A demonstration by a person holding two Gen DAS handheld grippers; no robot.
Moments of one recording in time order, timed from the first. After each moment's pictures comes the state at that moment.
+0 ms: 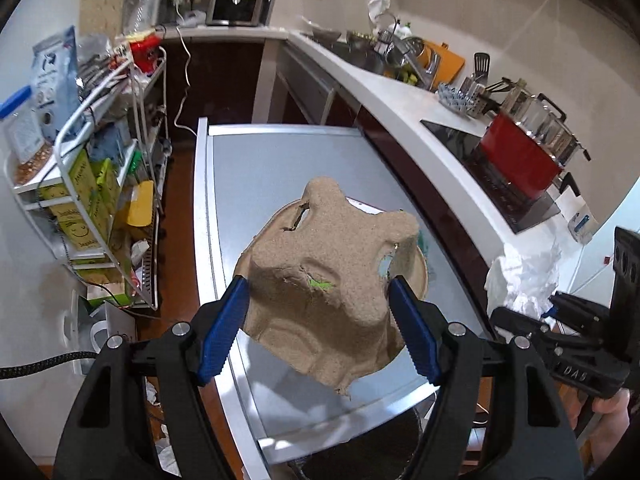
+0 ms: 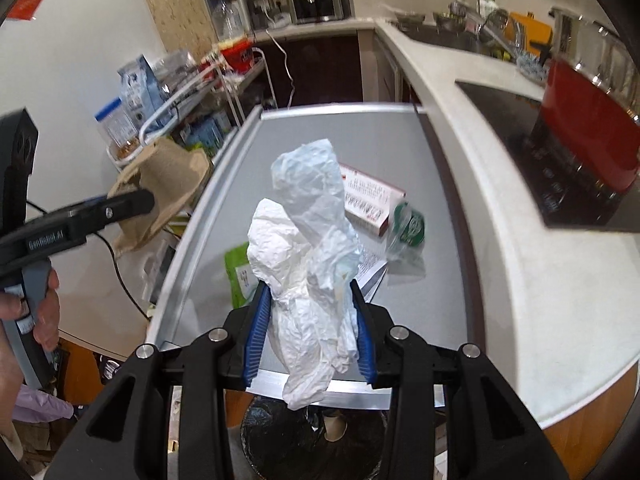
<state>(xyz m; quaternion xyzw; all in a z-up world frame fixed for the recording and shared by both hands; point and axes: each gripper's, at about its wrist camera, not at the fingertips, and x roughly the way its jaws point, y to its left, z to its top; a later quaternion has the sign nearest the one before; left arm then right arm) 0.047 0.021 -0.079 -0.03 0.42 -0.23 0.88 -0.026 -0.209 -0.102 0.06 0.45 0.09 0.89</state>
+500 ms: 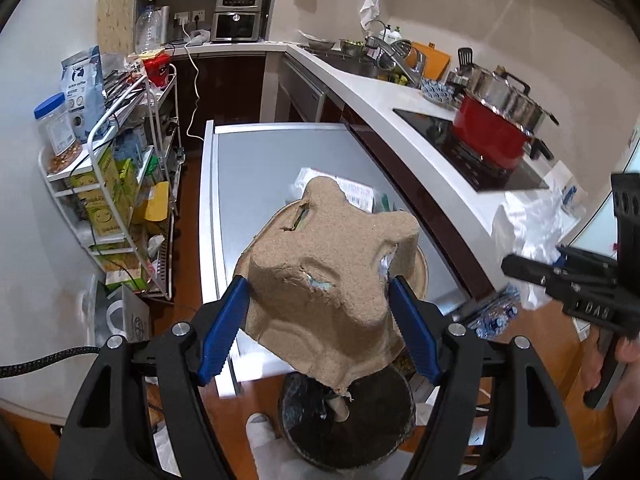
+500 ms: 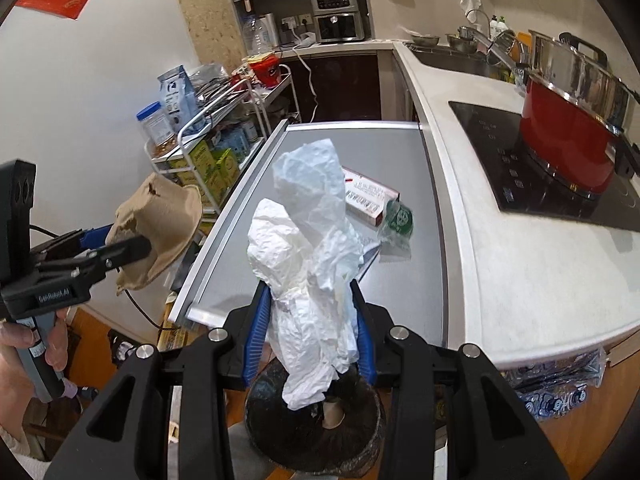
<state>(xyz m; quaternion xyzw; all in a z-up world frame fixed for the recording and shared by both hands) -0.063 0.011 -0.065 -0.01 0.40 -0.20 0.89 -0.100 -0.239 -0.076 0.05 0.43 0.14 0.89</state>
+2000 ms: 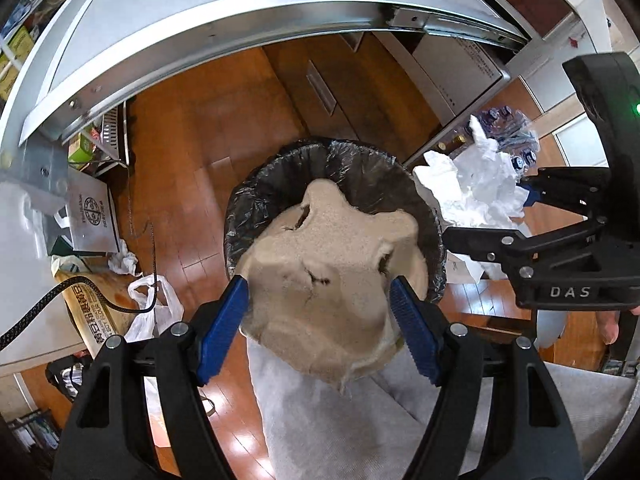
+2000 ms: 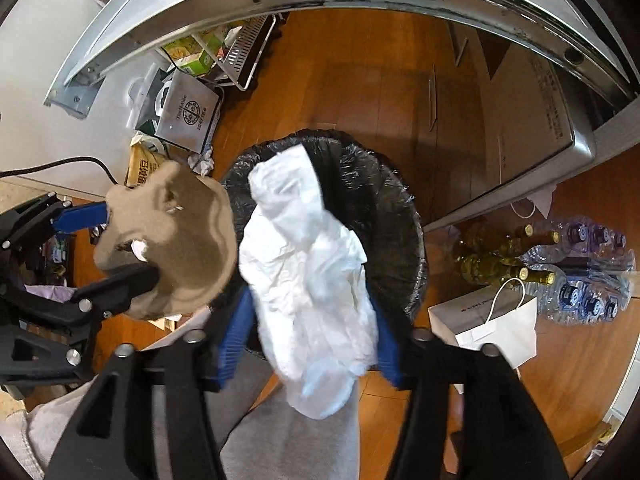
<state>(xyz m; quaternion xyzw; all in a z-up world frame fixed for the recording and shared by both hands) -0.108 -0.050 -0.284 0.09 0.62 -0.23 0.74 -0.128 -0.213 -0.322 0.05 0.67 0.14 0.72</state>
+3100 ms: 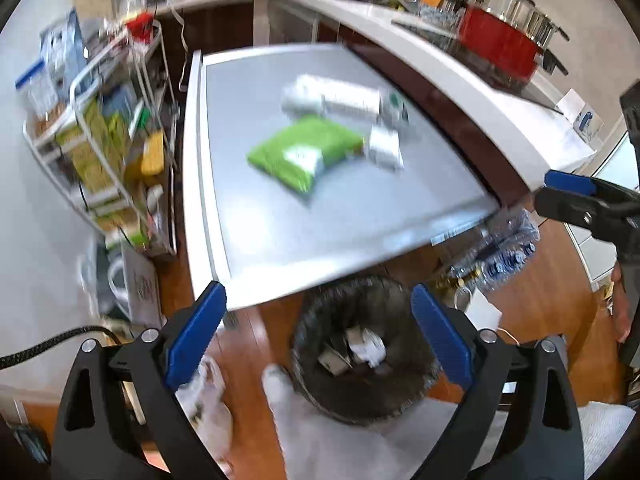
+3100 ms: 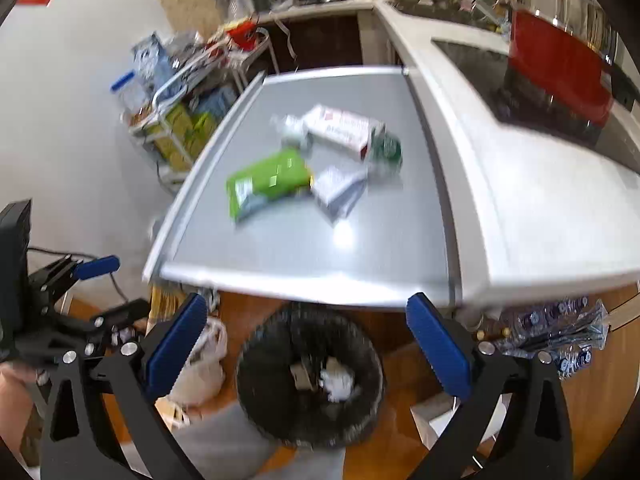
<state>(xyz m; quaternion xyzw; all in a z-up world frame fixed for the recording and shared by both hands) -0.063 0.001 -0.135 0.06 0.48 -0.21 0.85 -0.095 -0.230 -0.122 0.06 0.47 0.09 0.87</state>
